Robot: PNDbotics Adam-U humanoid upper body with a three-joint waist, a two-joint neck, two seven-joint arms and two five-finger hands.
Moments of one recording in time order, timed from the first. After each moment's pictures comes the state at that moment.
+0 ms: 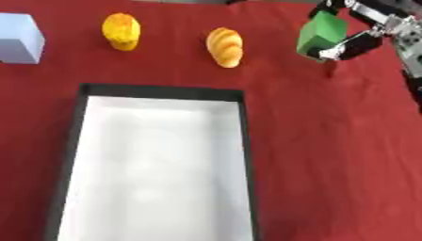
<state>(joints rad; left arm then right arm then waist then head) -0.28 0.52 0.06 -1.82 0.32 -0.15 -0.01 -0.86 -0.97 0.02 -0.97 0.30 -0.68 0.32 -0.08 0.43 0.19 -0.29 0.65</state>
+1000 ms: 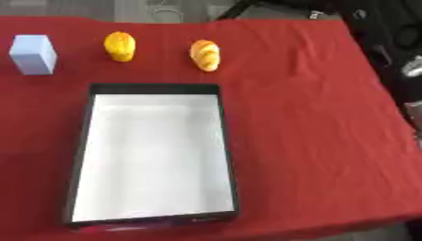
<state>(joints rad) -0.20 0.56 0.10 -1.73 0.39 -0.15 0.03 -1.01 -0.70 0.26 -1.48 -0.02 -0.51 0.49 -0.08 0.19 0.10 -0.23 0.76</state>
